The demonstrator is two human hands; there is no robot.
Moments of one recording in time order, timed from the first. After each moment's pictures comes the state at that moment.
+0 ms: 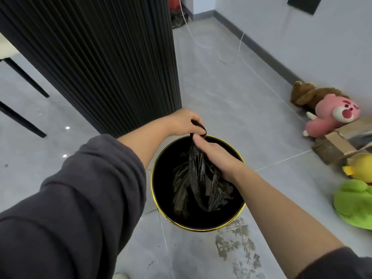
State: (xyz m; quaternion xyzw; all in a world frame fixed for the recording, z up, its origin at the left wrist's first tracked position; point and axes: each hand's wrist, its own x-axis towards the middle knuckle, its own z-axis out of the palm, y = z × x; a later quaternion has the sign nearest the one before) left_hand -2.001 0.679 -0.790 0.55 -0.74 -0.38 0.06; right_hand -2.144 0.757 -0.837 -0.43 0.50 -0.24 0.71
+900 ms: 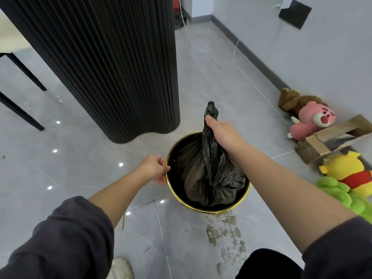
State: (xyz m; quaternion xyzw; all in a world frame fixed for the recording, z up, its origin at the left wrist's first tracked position) left_hand -1.947 0.802 -0.841 0.73 -0.42 -0.51 0.14; right_hand -2.150 0.758 -0.753 -0.45 0.66 -0.26 0.54
